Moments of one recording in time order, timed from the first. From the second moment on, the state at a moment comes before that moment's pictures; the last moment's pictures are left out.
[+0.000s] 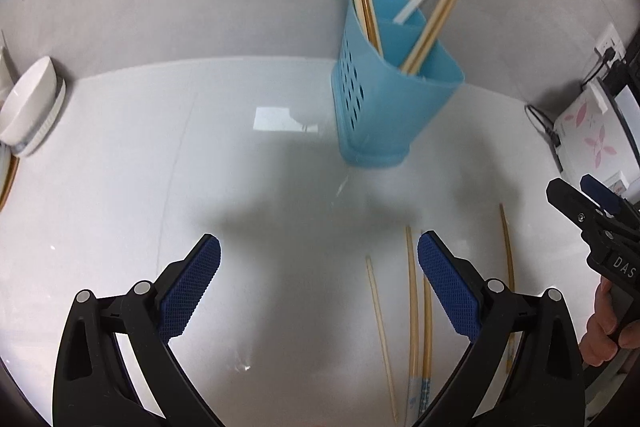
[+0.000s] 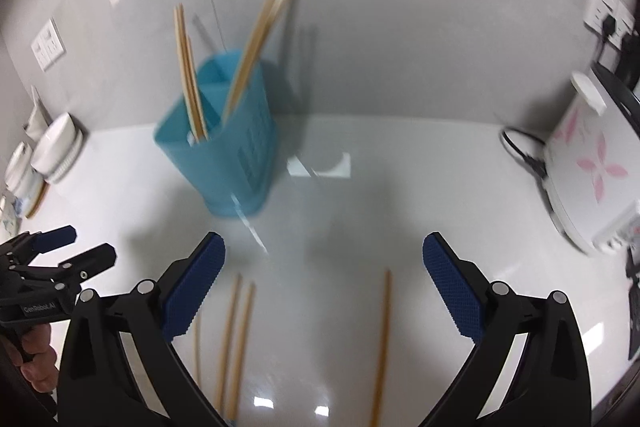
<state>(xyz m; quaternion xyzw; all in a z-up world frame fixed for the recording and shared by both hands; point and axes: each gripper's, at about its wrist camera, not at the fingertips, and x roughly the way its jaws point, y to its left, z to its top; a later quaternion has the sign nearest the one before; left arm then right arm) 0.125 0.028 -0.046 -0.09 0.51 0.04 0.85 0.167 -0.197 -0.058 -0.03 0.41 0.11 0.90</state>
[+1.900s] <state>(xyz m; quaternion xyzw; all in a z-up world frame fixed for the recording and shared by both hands) 0.104 -0.037 -0.144 -0.07 0.69 0.04 0.72 0.137 -0.233 -0.185 -0.03 0.66 0.04 0.75</state>
